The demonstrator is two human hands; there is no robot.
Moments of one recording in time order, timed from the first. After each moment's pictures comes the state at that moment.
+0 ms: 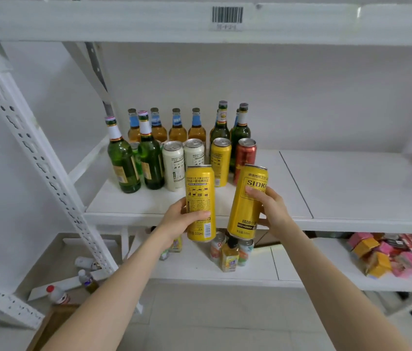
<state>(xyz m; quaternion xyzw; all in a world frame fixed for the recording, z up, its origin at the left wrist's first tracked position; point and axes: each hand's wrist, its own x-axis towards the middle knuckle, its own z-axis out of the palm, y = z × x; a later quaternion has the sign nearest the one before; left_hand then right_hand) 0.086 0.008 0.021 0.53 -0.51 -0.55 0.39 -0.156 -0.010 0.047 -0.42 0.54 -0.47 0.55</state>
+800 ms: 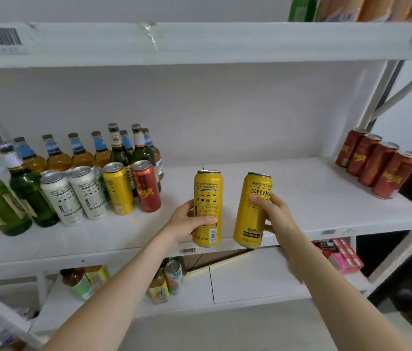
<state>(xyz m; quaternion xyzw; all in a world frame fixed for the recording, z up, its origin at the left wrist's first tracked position) -0.202 -0.076 0.033 0.49 -0.60 -0.54 0.33 -0.445 -0.042 0.051 -0.40 0.57 -0.52 0.50</state>
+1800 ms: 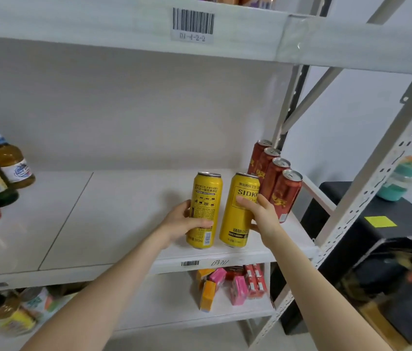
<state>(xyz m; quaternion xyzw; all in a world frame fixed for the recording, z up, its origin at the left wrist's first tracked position) -0.595 -0.145 0.018 0.47 -0.60 -0.57 0.32 -0.818 -0.109 0.045 -0.40 0.56 -0.54 0.49</state>
